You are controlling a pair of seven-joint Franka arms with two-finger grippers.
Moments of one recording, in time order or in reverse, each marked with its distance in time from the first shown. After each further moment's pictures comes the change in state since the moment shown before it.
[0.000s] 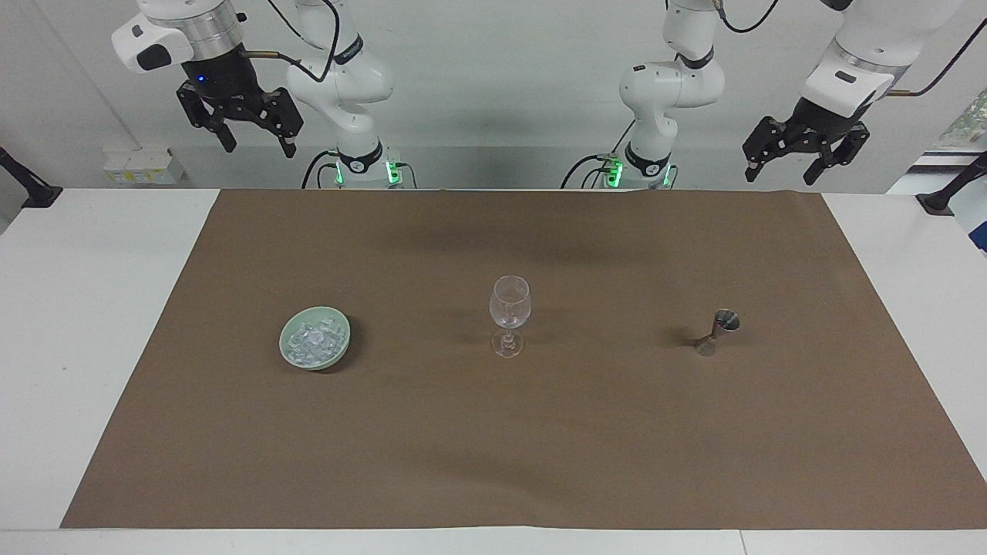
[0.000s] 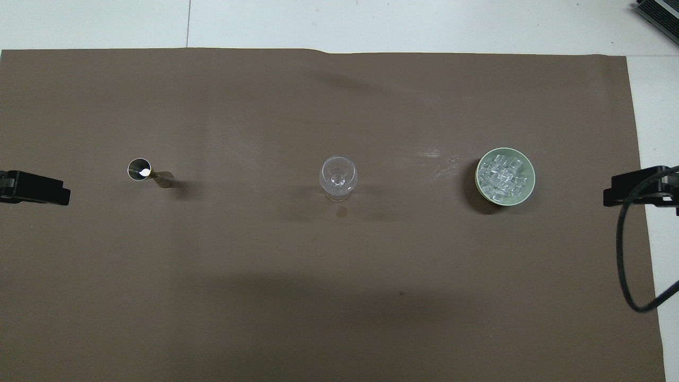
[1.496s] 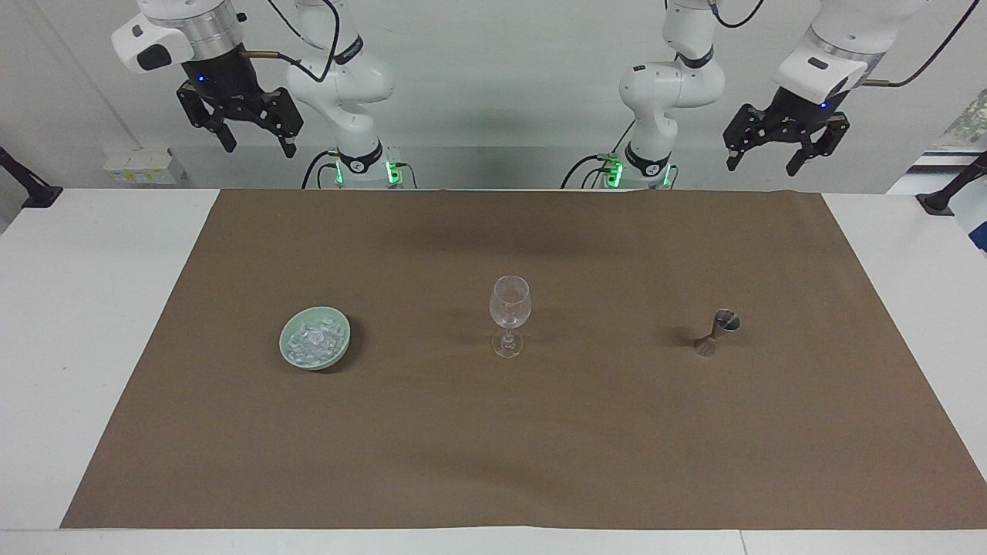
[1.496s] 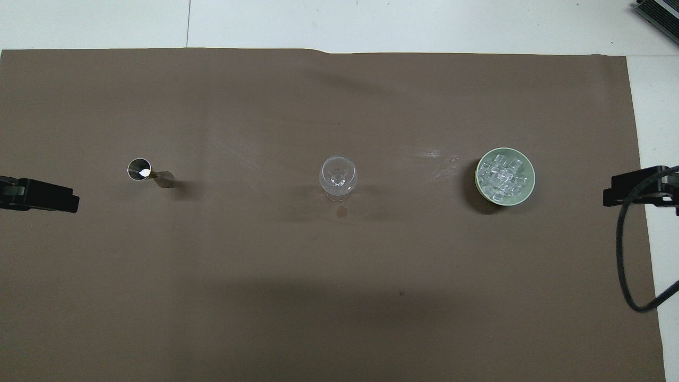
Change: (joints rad) left arm -0.001 -0.022 -0.039 0.001 -0.001 -0.032 0.001; right arm 0.000 0.000 0.000 0.000 0.000 0.000 0.000
